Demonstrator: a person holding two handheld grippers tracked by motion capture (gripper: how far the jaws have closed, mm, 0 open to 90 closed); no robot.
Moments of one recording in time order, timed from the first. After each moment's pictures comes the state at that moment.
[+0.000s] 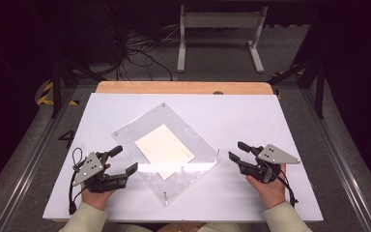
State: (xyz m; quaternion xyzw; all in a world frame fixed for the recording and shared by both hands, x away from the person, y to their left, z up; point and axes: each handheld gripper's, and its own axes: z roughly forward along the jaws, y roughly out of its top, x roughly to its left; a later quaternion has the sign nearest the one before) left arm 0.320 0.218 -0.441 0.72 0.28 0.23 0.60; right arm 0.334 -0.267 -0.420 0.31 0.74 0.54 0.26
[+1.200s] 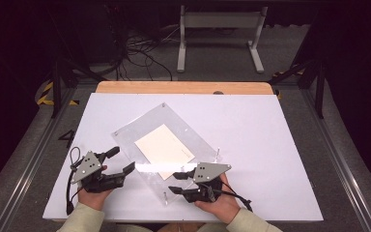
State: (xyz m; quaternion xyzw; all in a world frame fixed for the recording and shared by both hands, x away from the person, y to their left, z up) left arm 0.319 0.224 -0.436 0.73 0.31 0.22 0.57; right arm 0.307 -0.115 -0.431 0.13 0.83 0.53 0.07
